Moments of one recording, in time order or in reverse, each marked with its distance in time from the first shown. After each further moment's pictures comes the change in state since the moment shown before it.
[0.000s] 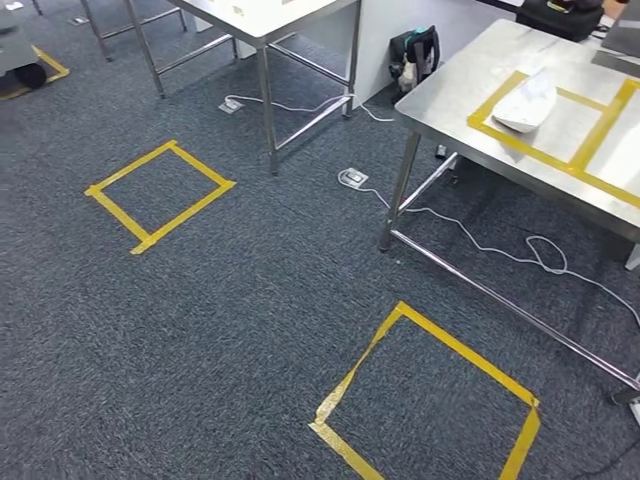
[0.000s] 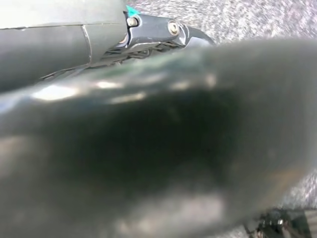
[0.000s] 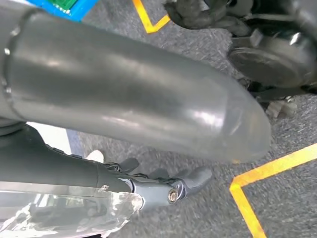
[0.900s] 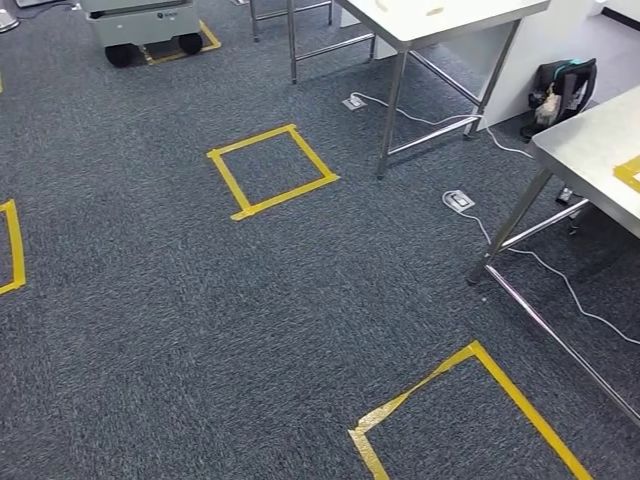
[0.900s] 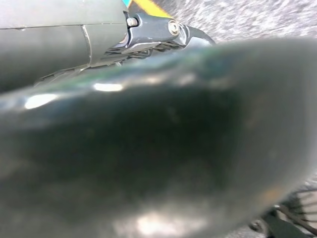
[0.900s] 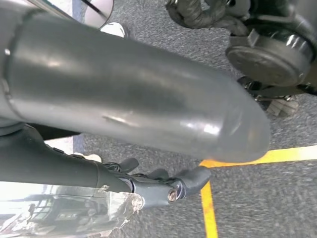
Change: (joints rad) left arm -0.005 -0.012 0.000 0.000 -0.009 -0.010 0.004; right arm 0.033 0.000 -0.039 -0.027 0.004 0.000 0.011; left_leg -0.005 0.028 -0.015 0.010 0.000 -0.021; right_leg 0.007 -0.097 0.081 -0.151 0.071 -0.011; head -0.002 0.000
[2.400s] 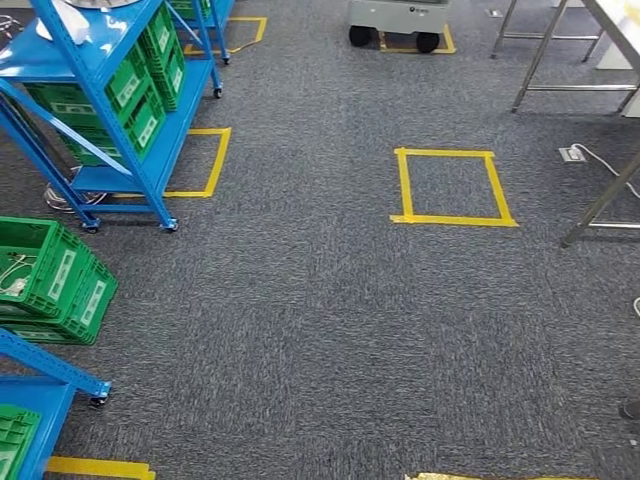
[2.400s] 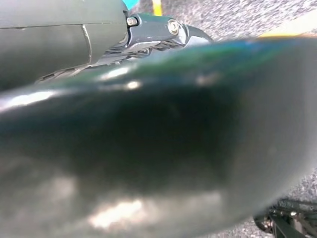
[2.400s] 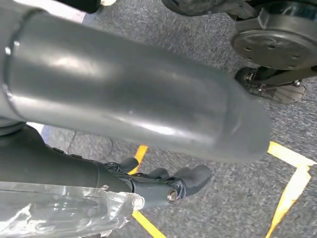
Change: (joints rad) left arm 0.002 0.007 0.010 0.001 0.013 -0.026 0.025; right arm -0.117 0.032 0.086 0.071 0.100 -0.001 0.073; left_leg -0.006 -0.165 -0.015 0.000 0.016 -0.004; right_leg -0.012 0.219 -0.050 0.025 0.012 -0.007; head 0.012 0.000
